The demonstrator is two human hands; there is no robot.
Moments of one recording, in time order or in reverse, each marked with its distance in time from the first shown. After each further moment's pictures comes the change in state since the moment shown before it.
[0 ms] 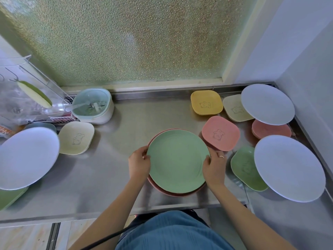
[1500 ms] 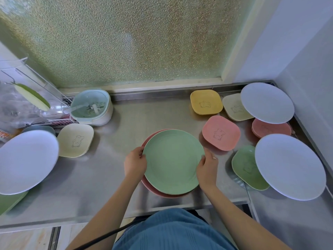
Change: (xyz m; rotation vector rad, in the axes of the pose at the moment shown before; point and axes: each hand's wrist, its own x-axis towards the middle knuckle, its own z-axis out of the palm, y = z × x) left_hand 0.019 -0.010 -0.011 0.149 -0.072 -0.039; right_hand -0.011 -0.012 0.023 0.193 0.001 0.047
